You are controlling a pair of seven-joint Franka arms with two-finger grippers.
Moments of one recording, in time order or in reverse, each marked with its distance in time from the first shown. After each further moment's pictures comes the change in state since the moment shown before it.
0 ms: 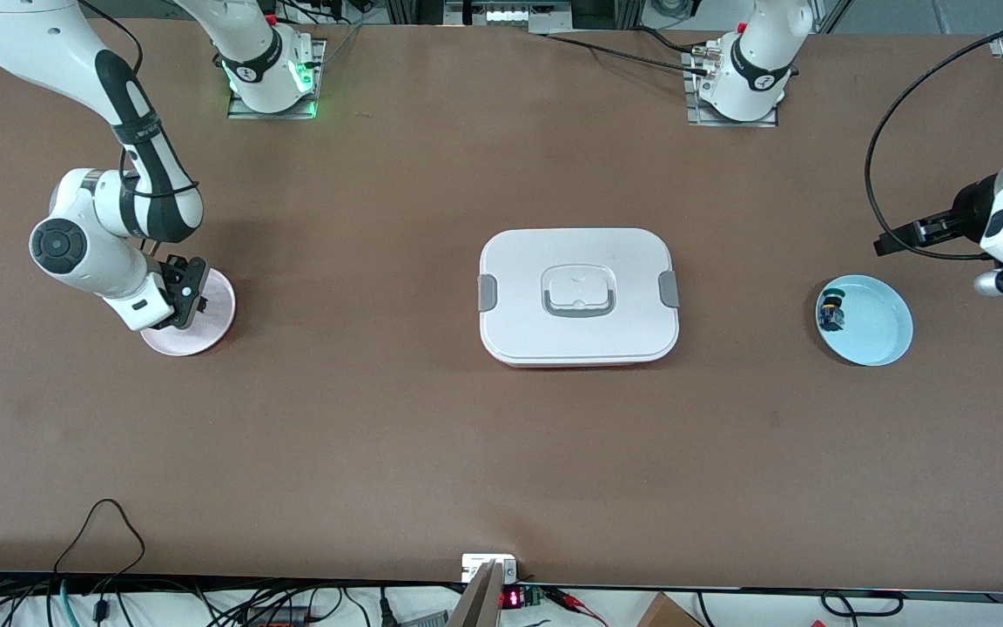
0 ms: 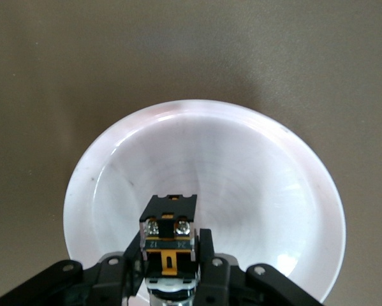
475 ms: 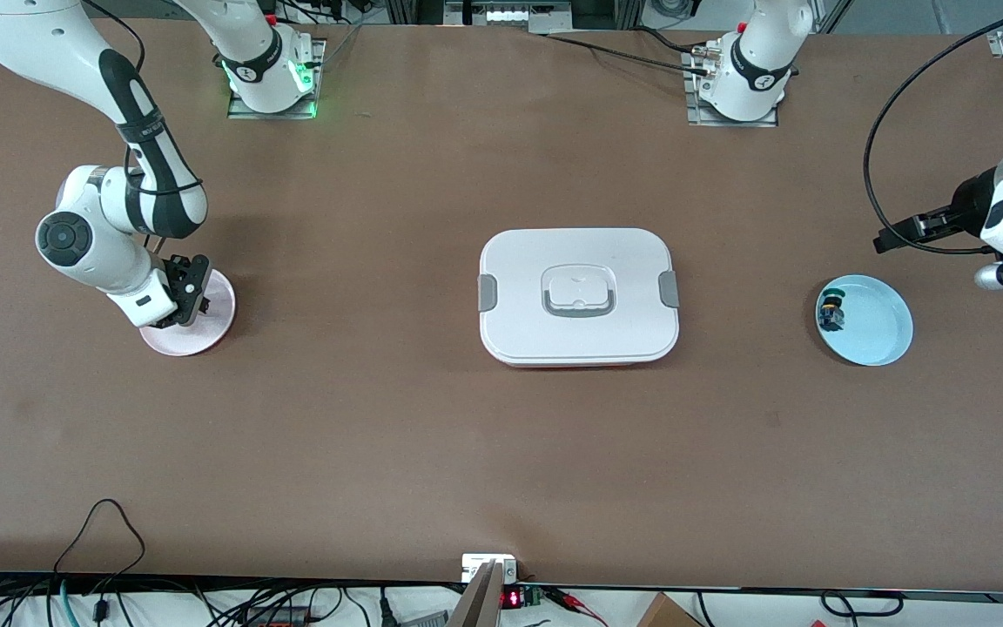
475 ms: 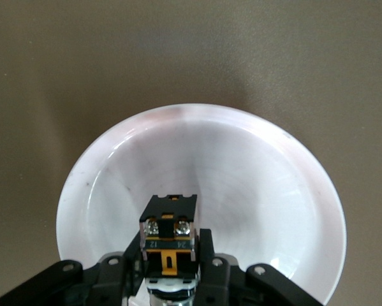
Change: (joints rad) left arm -0.002 -0.026 -0.018 0.000 0.000 0.004 0.000; right arm -0.001 -0.002 0.000 -0.028 0.000 0.056 -0.010
